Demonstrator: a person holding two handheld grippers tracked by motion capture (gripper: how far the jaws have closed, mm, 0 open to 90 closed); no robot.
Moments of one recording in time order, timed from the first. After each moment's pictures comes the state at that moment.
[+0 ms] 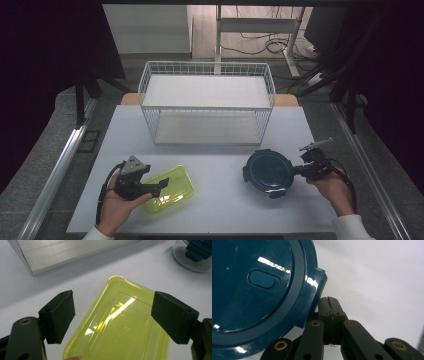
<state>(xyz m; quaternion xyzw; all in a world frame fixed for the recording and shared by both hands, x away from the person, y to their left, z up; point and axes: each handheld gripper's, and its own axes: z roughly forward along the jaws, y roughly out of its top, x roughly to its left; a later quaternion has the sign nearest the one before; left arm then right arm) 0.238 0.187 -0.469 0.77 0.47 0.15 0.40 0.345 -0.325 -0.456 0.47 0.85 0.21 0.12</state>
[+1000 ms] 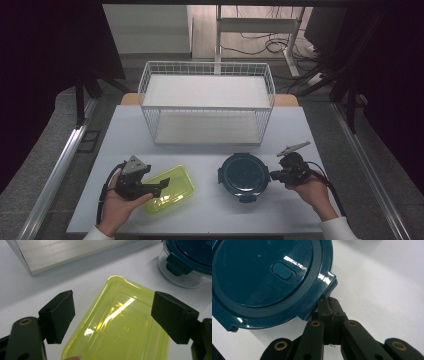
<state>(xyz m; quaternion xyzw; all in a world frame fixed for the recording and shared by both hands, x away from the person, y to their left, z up) 0.238 0.185 -0.469 0.77 0.47 0.15 0.40 0.327 -0.265 -0.453 0.40 0.88 0.24 0.07</state>
